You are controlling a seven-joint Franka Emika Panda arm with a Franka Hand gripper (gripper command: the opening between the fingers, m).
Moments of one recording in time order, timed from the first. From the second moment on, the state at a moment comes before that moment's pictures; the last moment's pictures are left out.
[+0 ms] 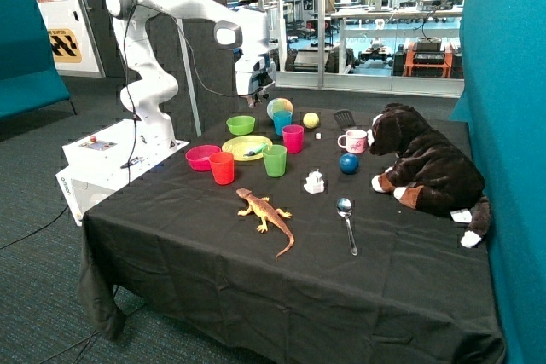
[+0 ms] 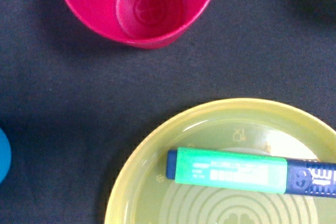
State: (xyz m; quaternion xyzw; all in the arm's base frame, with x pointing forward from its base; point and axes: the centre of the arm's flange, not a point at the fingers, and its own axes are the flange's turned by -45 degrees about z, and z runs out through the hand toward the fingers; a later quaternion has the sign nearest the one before) arm 0.497 0.003 0.453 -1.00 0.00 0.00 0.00
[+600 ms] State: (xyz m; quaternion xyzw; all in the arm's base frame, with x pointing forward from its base) arm 0.501 0.000 0.448 -0.99 -0.11 0.00 0.00
